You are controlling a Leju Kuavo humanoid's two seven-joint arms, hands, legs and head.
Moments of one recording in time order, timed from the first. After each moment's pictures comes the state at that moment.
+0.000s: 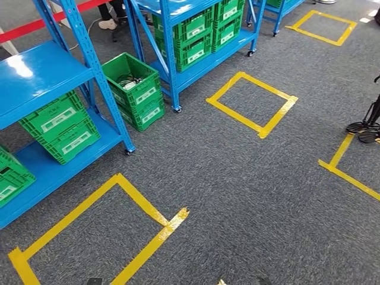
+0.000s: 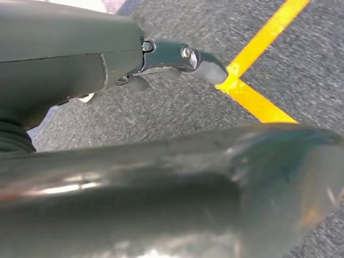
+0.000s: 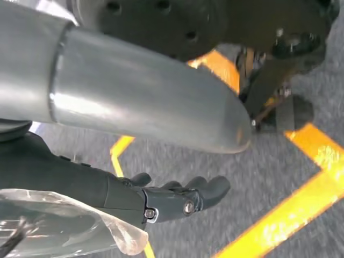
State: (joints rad) left arm -0.02 -0.15 0.29 -0.19 -0.50 0.55 -0.04; right arm -0.04 0.10 -0.70 -0.20 0.80 -0.03 0.05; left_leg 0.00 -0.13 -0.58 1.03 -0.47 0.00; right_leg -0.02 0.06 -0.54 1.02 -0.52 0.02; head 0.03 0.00
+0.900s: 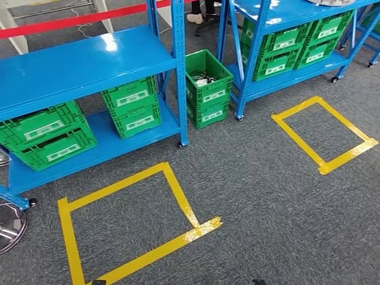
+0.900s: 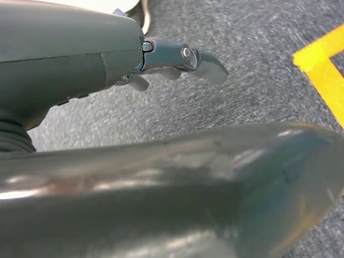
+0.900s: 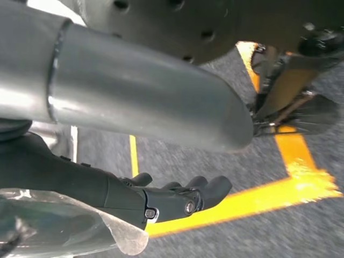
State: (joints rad) left arm -0.03 -0.17 0.29 -0.19 -0.51 0.50 0.03; right arm -0.03 0.10 -0.69 -0.20 0.83 -0.05 0.12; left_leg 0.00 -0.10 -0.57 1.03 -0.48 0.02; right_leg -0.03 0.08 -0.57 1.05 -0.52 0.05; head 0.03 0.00
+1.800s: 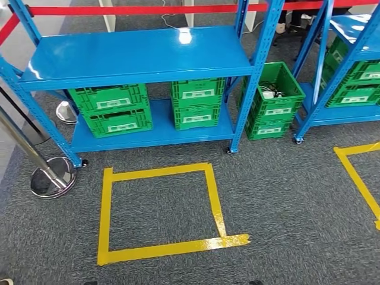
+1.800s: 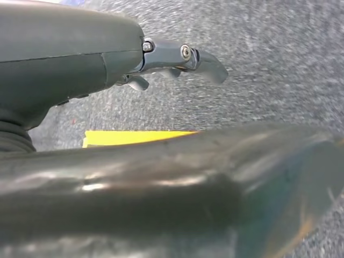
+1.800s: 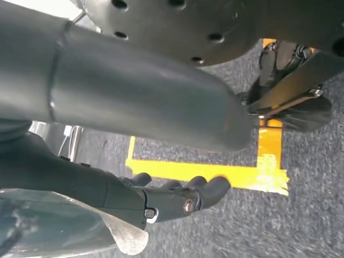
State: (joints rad) left arm -0.03 -0.17 0.38 -0.19 -0.45 0.50 0.00; right arm -0.03 0.10 -0.67 -0.20 0.87 -0.05 0.10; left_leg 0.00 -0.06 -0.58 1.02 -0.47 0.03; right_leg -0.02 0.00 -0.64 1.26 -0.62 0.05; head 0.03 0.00
